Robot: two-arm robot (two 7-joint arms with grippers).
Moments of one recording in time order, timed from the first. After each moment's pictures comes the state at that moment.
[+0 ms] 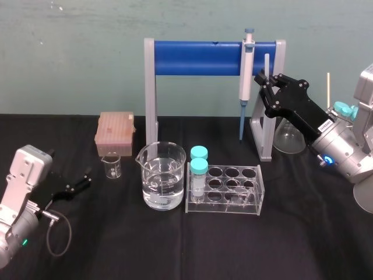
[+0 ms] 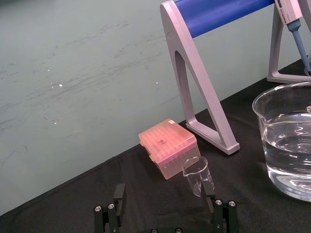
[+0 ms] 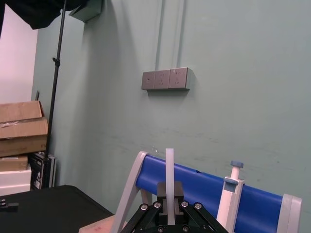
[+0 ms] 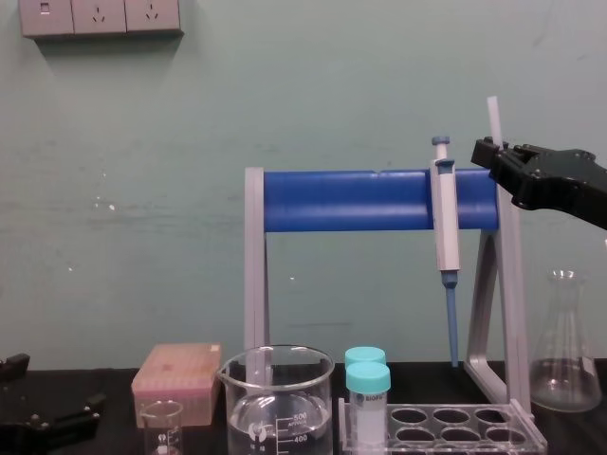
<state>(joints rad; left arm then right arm) -0.20 0.60 0.45 -1.41 -0.25 -0.12 0.03 0.52 0.35 -0.29 -1.15 0.49 -0.37 0.62</state>
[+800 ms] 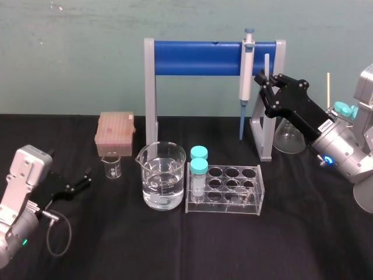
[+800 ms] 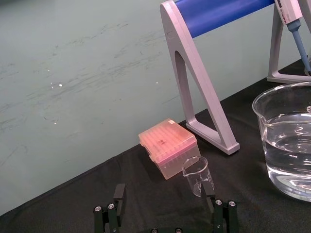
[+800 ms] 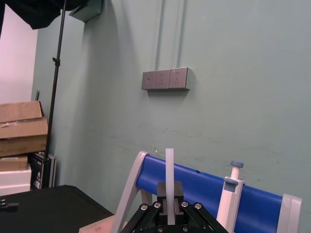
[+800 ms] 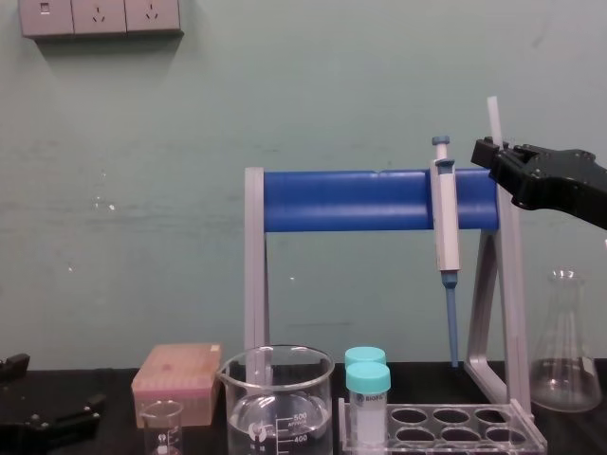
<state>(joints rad) -0.20 0.60 0.45 -1.41 -0.25 -0.12 0.03 0.52 0.35 -0.29 -1.15 0.49 -0.37 0.62</state>
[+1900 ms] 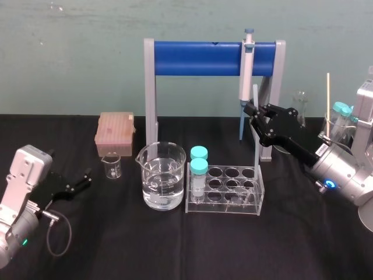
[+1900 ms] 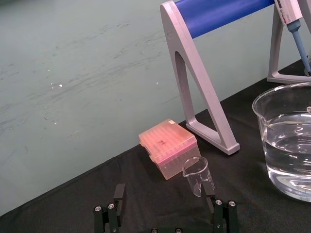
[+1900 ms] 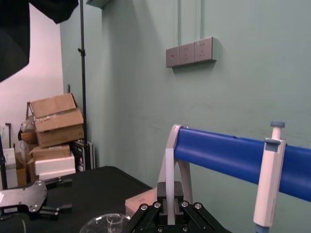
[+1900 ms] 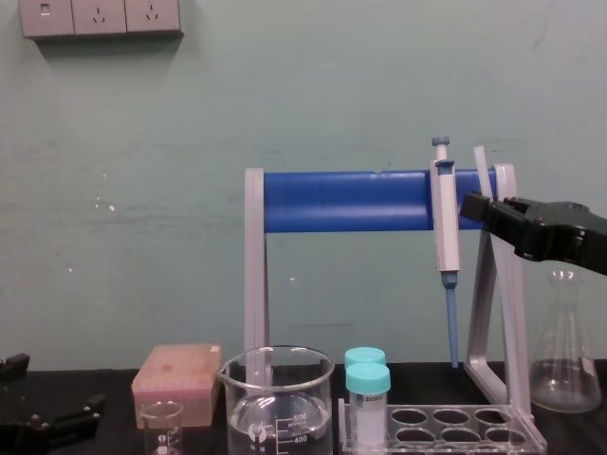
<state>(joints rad) -0.20 0.60 0.45 -1.41 -0.25 -0.12 0.03 0.43 0.41 -0.33 -1.25 0.59 -0.23 0.69</state>
